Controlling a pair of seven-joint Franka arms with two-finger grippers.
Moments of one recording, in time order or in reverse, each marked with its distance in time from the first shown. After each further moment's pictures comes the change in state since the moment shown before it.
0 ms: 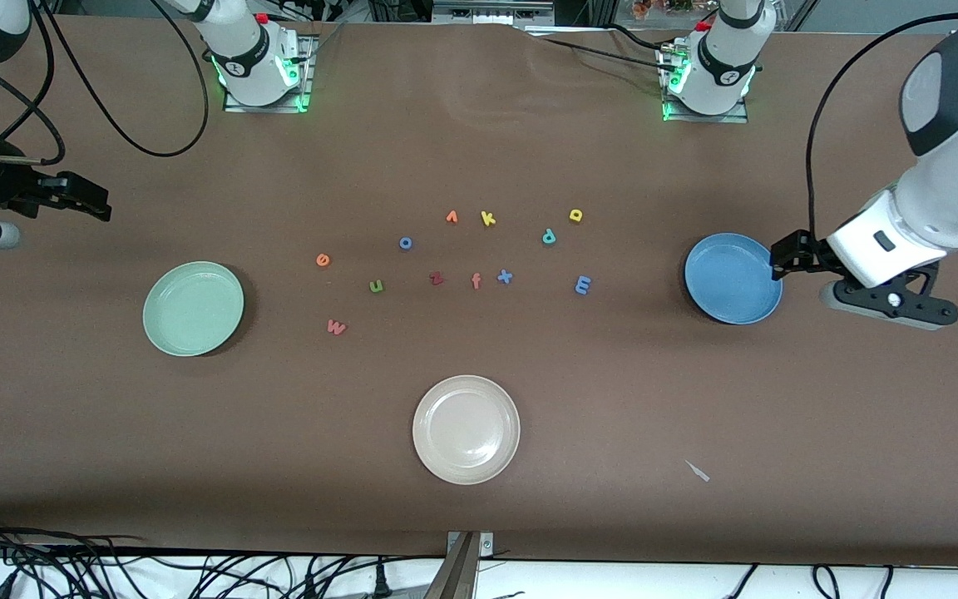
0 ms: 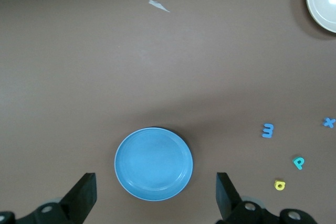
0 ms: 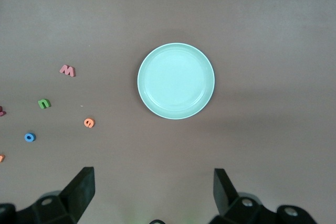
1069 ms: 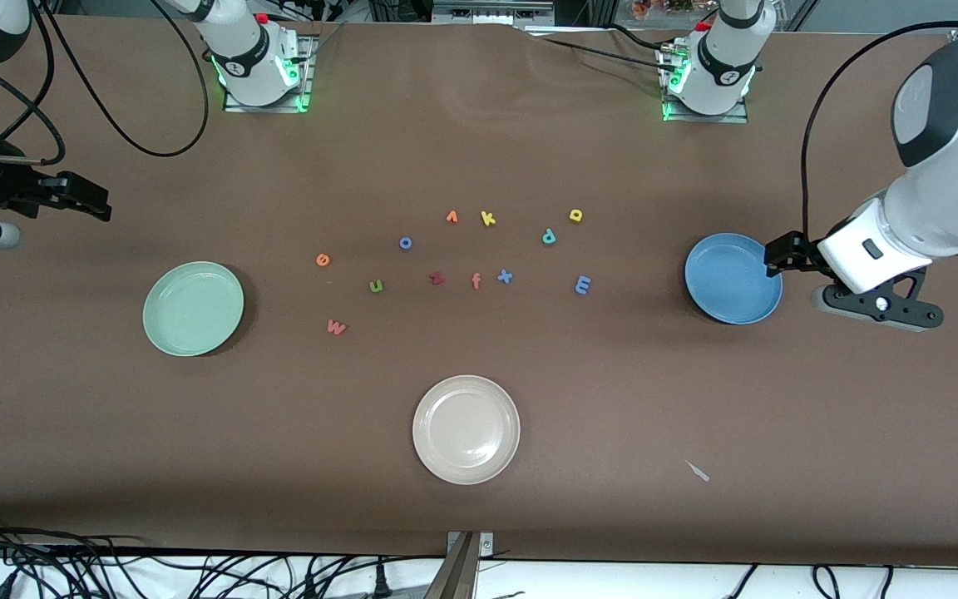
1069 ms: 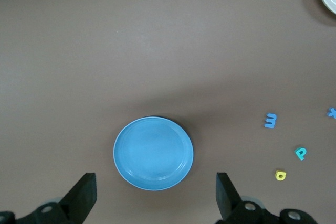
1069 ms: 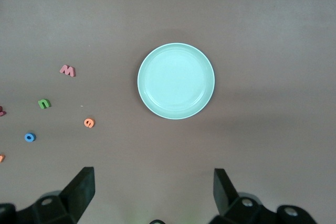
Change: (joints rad) left arm 0.016 0.013 0.010 0.000 0.000 -0.038 0.014; right arm 0.000 0.000 0.000 0.000 0.000 0.000 0.000
